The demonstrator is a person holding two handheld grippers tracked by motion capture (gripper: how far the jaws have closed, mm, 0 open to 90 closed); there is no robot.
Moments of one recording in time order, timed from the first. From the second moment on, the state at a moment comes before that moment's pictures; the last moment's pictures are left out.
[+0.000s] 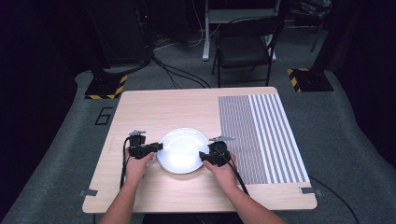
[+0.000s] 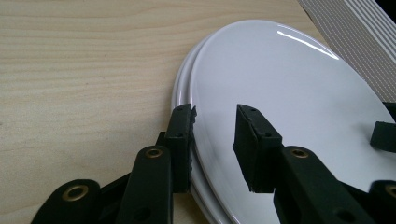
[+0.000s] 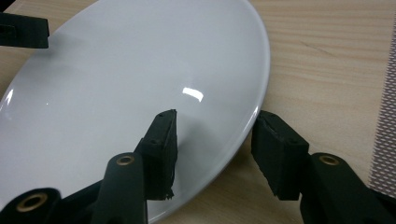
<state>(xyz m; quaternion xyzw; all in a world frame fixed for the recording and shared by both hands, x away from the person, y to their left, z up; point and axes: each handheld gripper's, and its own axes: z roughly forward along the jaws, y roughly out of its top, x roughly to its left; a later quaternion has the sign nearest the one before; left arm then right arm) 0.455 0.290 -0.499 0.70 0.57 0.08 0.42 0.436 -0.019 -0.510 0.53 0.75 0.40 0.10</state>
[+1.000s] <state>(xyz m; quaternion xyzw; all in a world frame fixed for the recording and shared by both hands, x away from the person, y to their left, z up) 0.455 0.281 -0.502 0.70 0.57 0.07 0.43 0.437 -0.023 -0.502 0.55 0.72 0.41 0.11</state>
